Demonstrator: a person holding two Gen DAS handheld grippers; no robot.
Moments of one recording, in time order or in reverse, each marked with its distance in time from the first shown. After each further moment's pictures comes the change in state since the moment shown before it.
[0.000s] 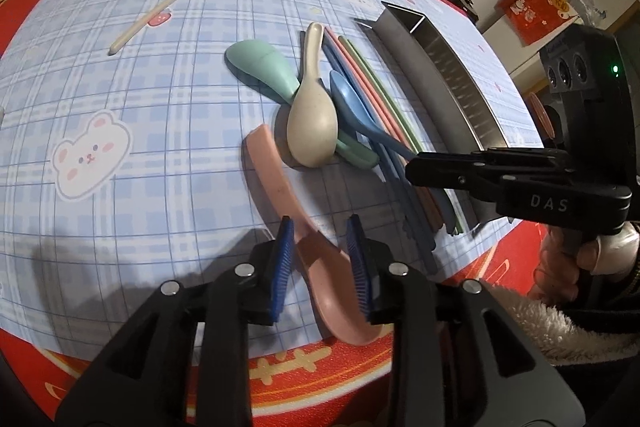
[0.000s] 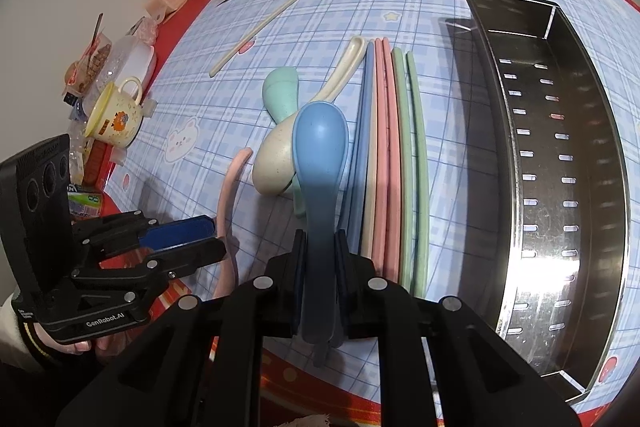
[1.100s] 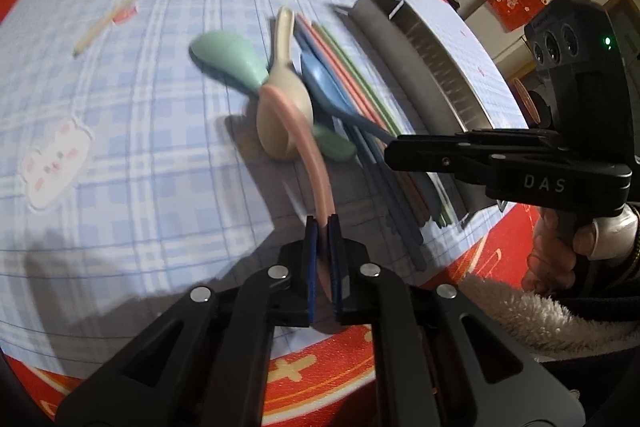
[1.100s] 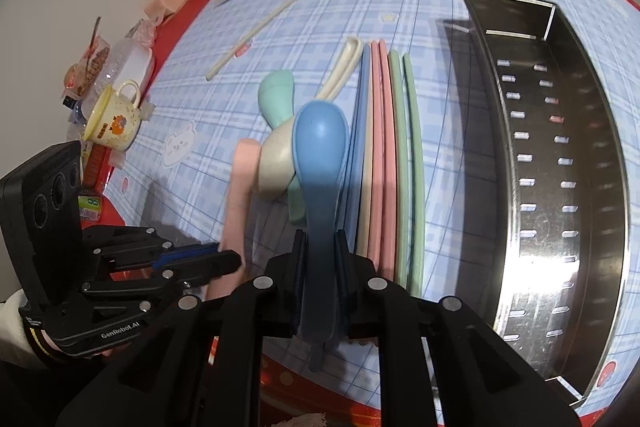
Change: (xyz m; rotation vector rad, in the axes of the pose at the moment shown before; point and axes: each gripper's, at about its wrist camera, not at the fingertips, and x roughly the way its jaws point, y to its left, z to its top) left arm 0.012 -0.013 0.002 0.054 0.016 -0.053; right arm -0.003 -0.003 0.002 0.005 -0.015 0.006
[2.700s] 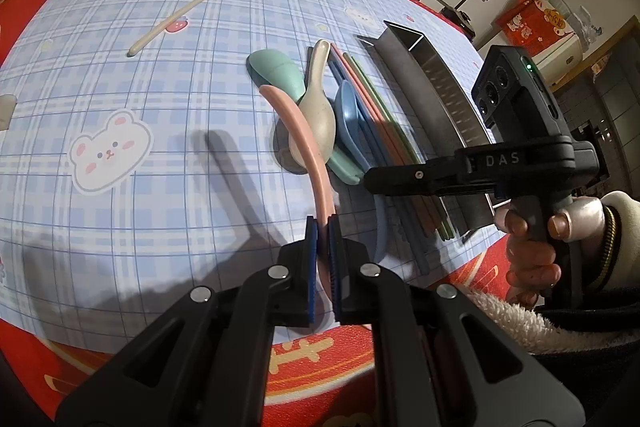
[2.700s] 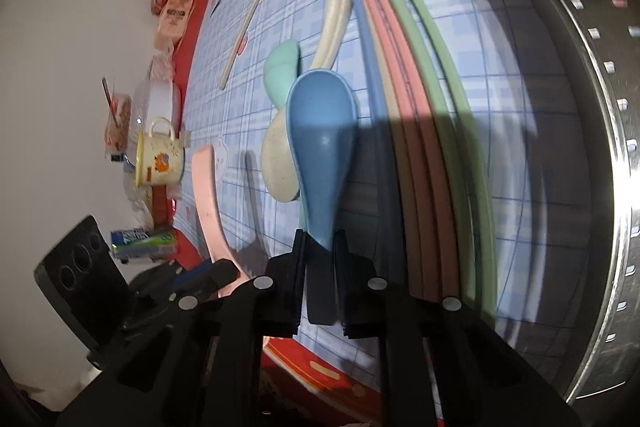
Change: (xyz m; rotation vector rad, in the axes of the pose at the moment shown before) left arm -0.034 0.019 -0.011 -0.079 -0.061 0.029; right arm 0.040 -0.033 0.005 0.315 0.143 0.340
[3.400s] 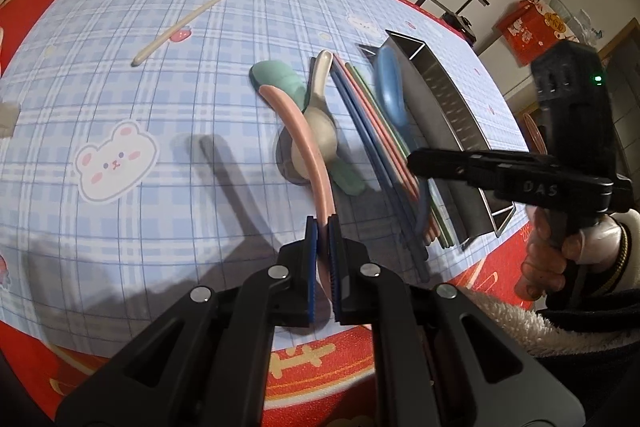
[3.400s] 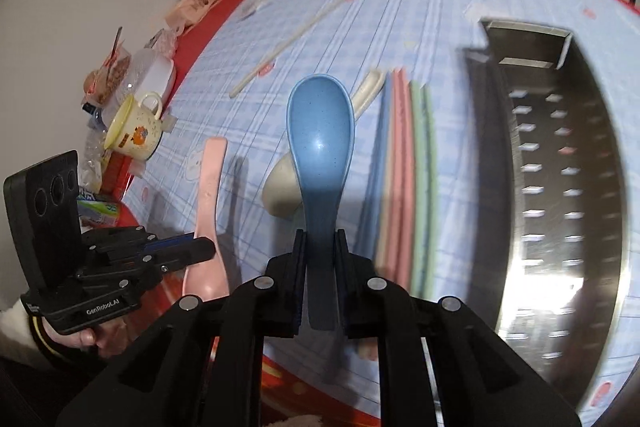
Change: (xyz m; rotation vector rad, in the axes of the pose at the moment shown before) left arm -0.003 -0.001 0.008 0.007 -0.017 0.007; right arm -0.039 0.048 -0.015 -0.357 -0.178 -0.286
